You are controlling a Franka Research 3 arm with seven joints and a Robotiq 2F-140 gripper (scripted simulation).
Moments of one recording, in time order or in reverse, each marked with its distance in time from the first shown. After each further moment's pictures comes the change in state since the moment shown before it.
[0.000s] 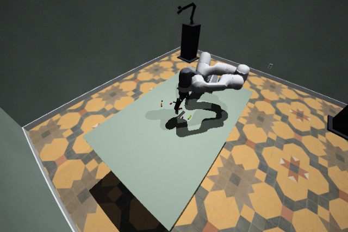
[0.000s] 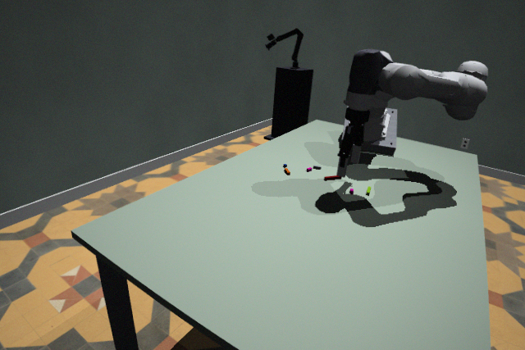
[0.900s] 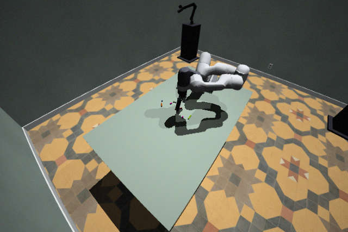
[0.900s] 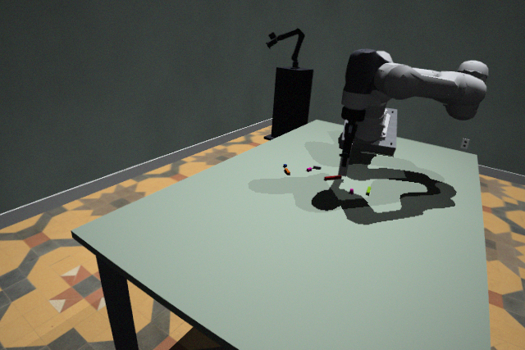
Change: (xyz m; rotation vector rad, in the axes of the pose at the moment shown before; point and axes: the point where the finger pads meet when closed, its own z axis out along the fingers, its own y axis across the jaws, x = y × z) arm -0.017 -0.009 0.001 0.011 -0.006 -0.243
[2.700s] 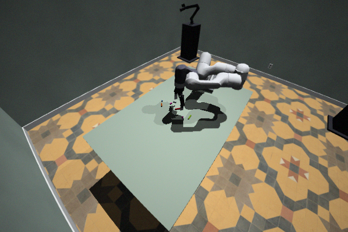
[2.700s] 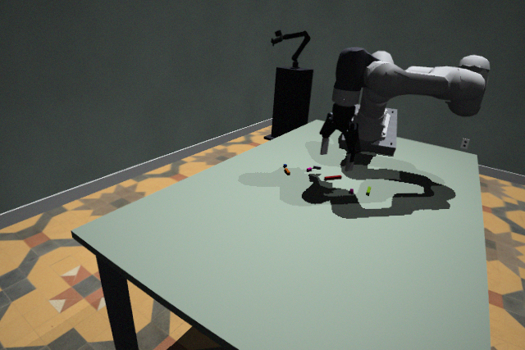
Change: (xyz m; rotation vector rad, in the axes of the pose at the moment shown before) arm -0.034 -0.030 -0.001 0.018 0.007 -0.768
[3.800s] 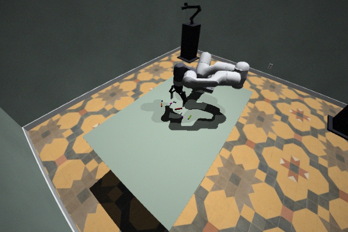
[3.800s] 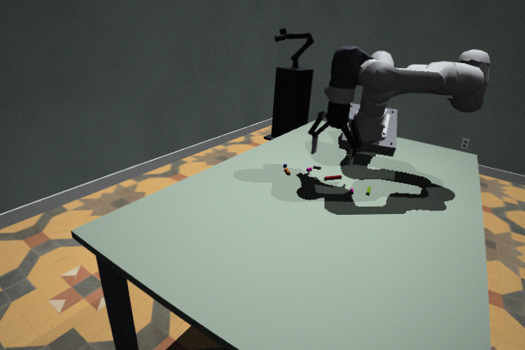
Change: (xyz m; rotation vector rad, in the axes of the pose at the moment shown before) arm 0.000 -0.025 -0.002 0.000 0.005 -0.472
